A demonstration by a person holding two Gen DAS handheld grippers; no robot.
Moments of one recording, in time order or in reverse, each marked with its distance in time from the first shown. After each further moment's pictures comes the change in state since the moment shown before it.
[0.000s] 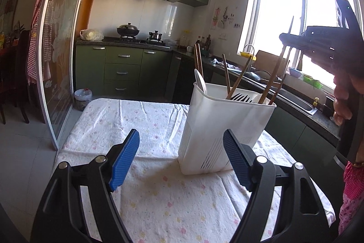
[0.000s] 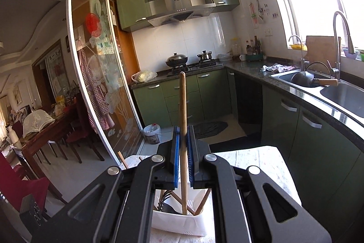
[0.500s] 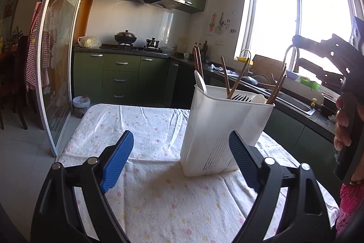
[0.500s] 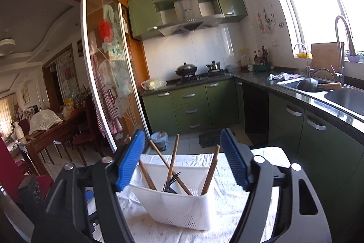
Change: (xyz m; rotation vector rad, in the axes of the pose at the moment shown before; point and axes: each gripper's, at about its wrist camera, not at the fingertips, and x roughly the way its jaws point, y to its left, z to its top) left arm -0.006 0.005 -0.009 0.016 -0.047 -0.022; right arm -0.052 -0.003 -0.064 -0.042 -0.144 0.070
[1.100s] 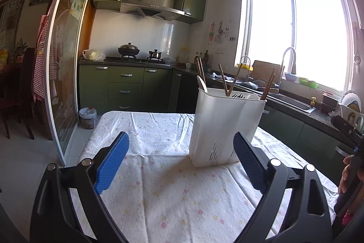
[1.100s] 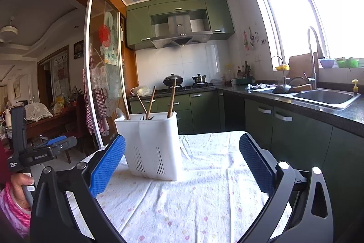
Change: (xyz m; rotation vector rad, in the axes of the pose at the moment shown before) left arm -0.054 0.008 -0.018 0.029 -0.069 0.038; right arm -0.133 -0.033 -0.122 -0.042 -0.059 -0.110
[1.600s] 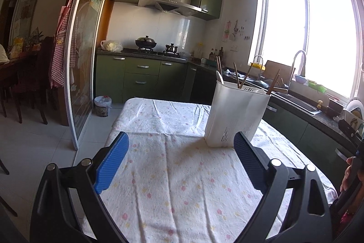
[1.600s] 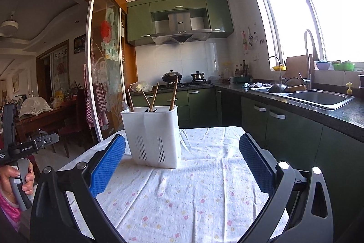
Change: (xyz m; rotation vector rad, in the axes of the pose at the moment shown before) left arm -0.068 0.017 -0.010 -0.035 0.031 0.076; right arm -0.043 0.012 0.015 -0.050 0.013 -0.001
